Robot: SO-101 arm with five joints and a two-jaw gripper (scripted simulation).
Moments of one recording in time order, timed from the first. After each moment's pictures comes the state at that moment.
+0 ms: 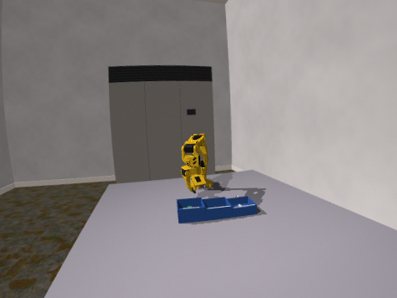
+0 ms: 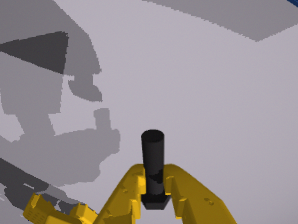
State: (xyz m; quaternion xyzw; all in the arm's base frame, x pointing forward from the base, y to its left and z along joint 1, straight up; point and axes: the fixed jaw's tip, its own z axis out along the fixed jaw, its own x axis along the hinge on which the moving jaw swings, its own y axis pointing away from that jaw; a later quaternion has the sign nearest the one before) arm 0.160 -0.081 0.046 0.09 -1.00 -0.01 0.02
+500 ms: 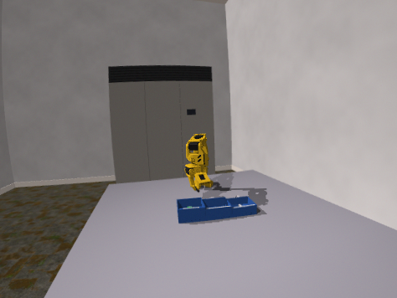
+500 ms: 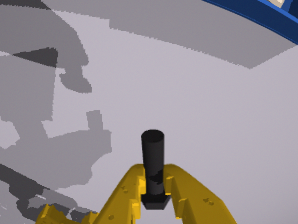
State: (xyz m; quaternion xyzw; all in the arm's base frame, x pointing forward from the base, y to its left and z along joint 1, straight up) arm 0.176 -0.070 0.053 0.09 -1.00 0.00 0.00
